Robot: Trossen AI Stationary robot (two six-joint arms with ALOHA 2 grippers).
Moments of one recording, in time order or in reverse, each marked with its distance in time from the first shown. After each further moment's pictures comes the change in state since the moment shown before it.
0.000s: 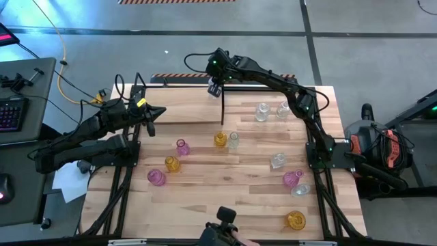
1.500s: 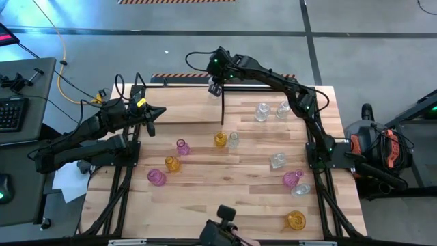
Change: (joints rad) left arm 0.000 0.000 0.000 0.001 0.000 0.000; right arm -0.016 0.006 -0.013 0.008 -0.053 0.003
